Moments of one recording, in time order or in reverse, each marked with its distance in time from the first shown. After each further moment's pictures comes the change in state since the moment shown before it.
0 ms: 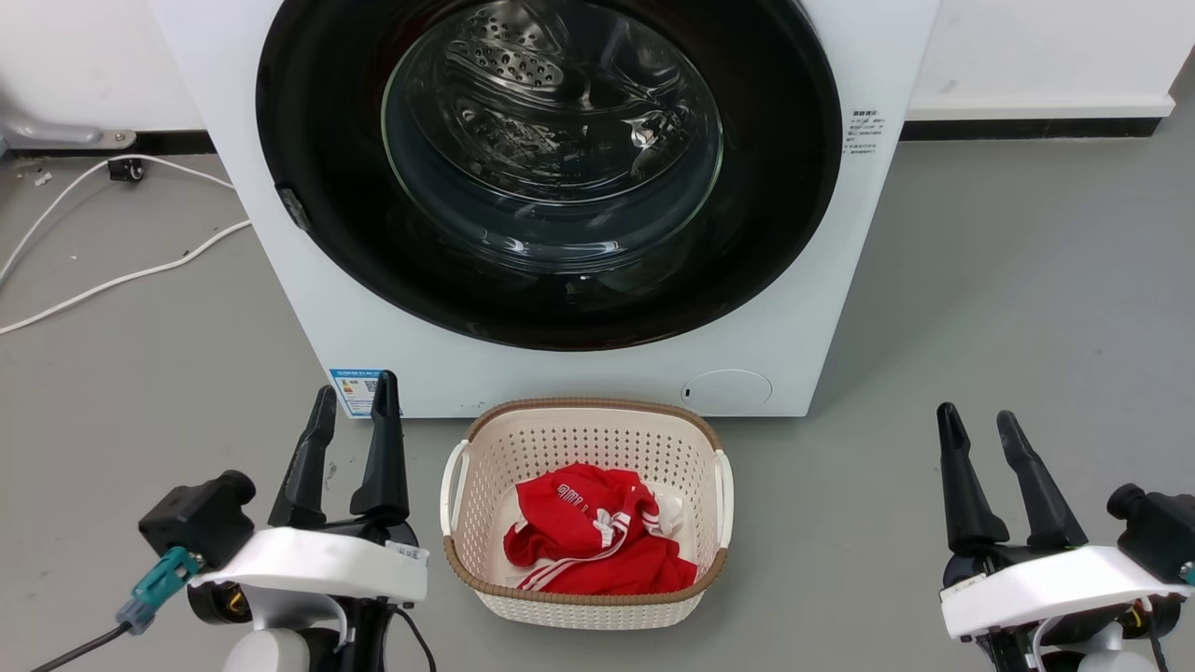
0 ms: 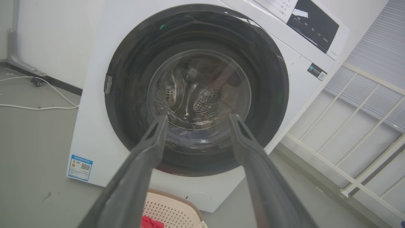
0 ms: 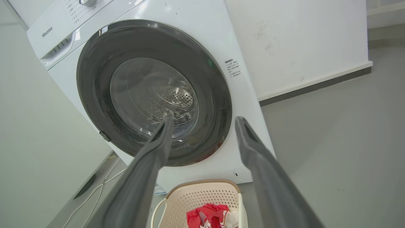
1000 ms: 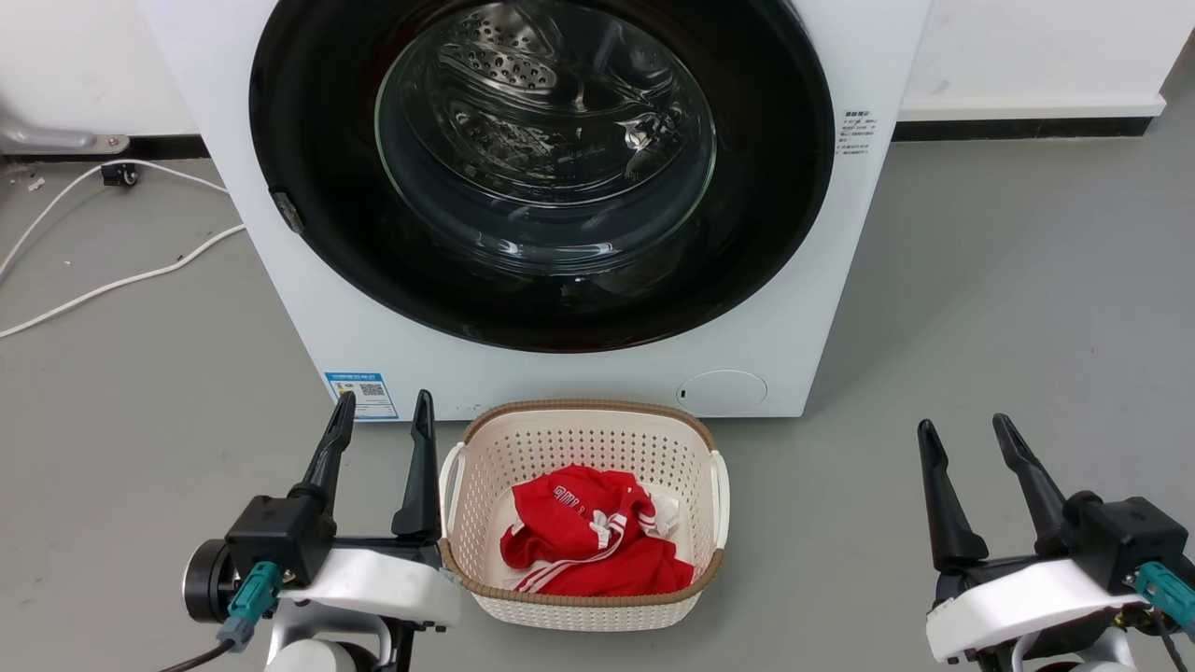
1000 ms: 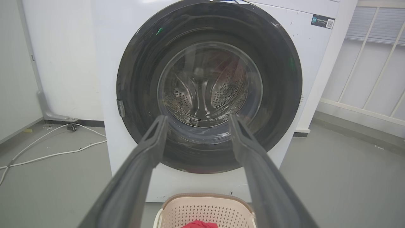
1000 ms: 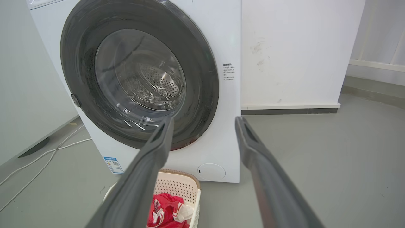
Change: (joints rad) left arm 0.014 0.010 -0.058 0.023 0.353 0.059 -0.071; right arm 0.031 0.000 0.008 -0.049 -0.327 0.000 0.009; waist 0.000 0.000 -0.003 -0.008
